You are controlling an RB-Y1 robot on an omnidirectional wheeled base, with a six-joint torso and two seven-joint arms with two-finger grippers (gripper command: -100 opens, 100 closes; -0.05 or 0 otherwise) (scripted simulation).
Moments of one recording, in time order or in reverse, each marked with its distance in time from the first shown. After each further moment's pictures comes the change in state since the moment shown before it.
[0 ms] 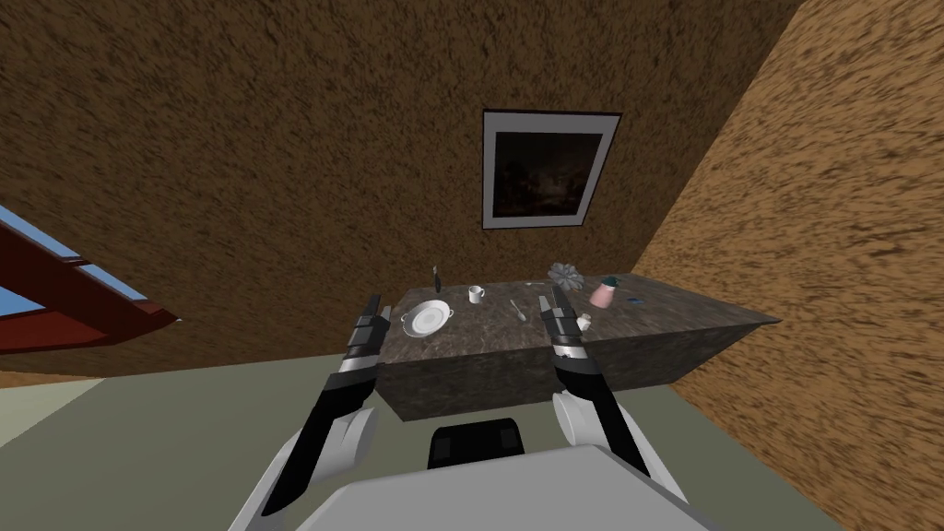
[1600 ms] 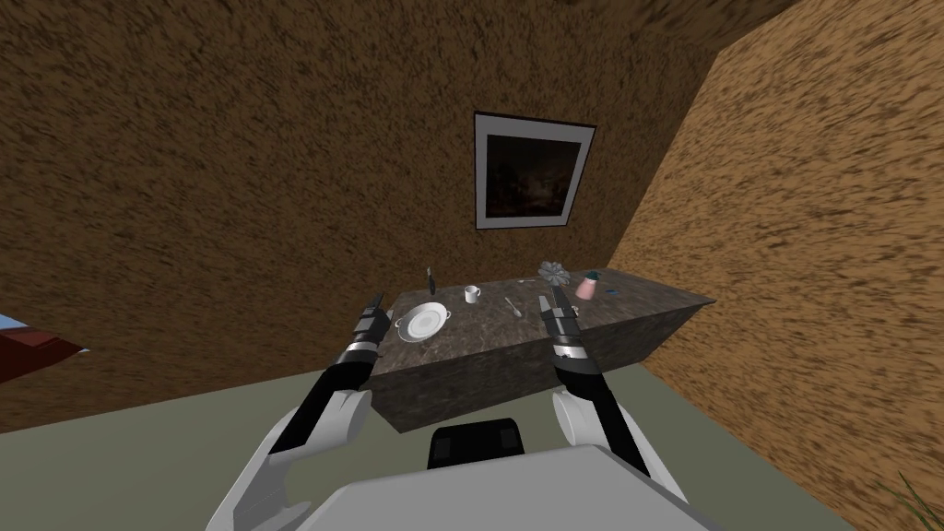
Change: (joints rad) left arm -0.103 0.058 0.076 -0.013 0.063 0.410 0.151; right arm 0.000 0.000 0.000 0.000 0.000 0.000 0.000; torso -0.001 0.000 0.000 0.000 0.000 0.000
